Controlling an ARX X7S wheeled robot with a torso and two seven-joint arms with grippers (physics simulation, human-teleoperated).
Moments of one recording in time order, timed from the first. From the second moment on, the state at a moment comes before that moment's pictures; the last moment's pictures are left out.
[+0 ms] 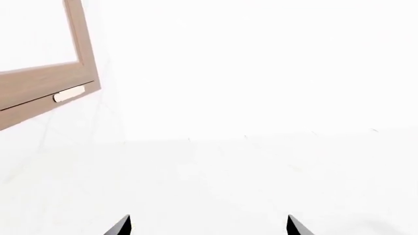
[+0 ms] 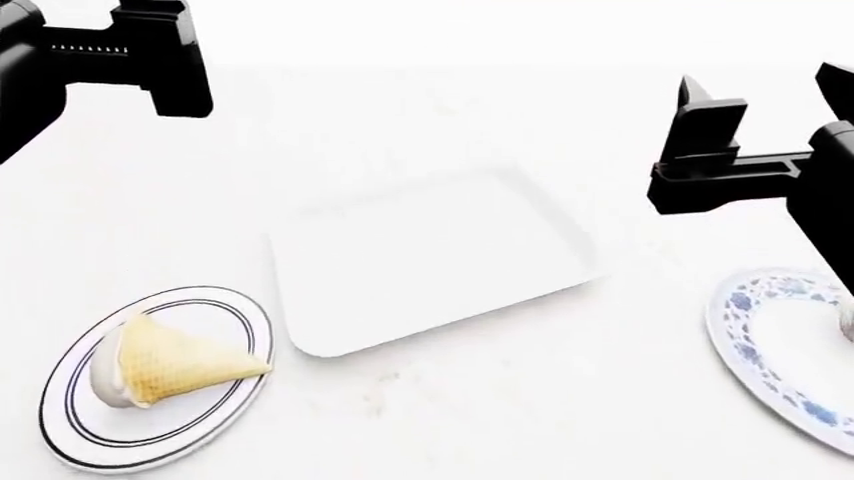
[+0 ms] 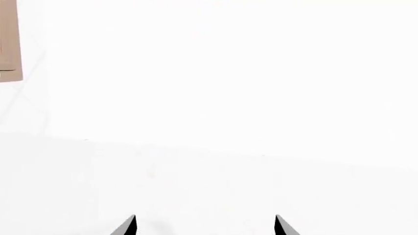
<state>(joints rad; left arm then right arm) -1.46 -0.68 0.23 0.28 -2.02 -1.29 -1.44 1.15 0.73 0.01 -0.59 1.94 1.29 1.32</state>
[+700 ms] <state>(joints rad) -1.50 -0.71 0.27 0.28 -2.02 -1.25 -1.42 1.15 0.77 -0.02 -0.59 1.95 1.26 1.31</state>
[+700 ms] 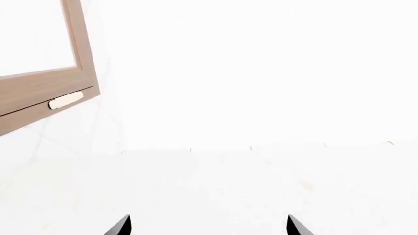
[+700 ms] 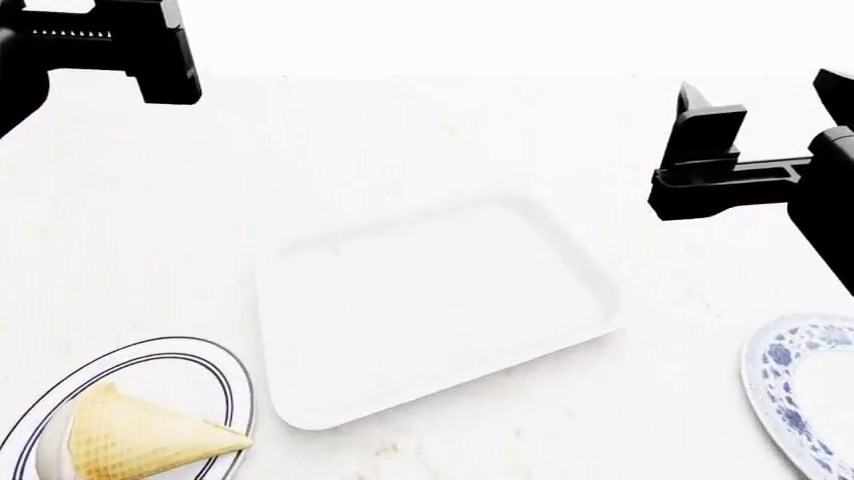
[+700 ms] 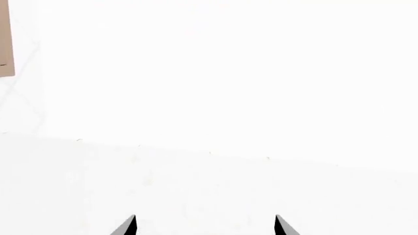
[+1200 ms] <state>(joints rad) -1.52 -0.74 0.29 0.27 -2.00 -1.25 -1.37 1.44 0.93 -0.30 -0.23 2.22 1.31 1.42</state>
